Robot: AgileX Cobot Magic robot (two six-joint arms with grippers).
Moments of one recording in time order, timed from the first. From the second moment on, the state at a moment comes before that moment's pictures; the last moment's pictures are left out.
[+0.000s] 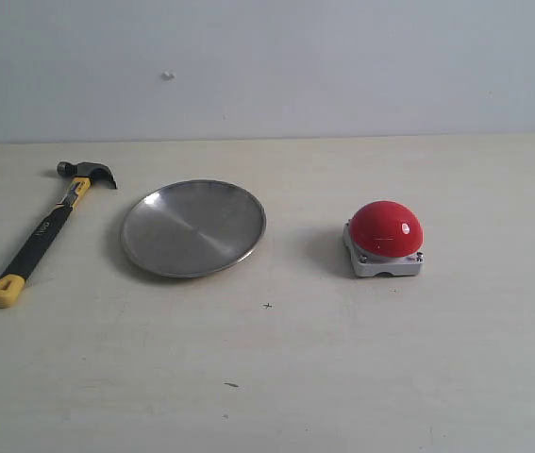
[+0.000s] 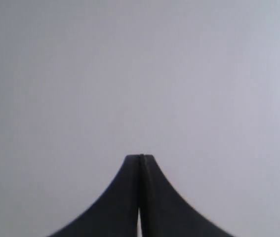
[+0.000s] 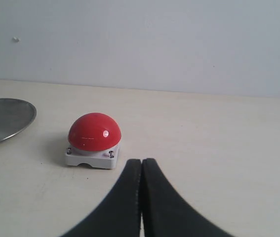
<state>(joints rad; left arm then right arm) -0.05 0.01 0.00 0.31 -0.43 -0.69 0.00 0.00 0.00 0.03 0.27 -0.05</state>
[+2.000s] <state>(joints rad) -0.05 2.58 -2.48 -0.12 1.20 0.18 0.00 0.00 0.00 0.03 0.27 -0.05</state>
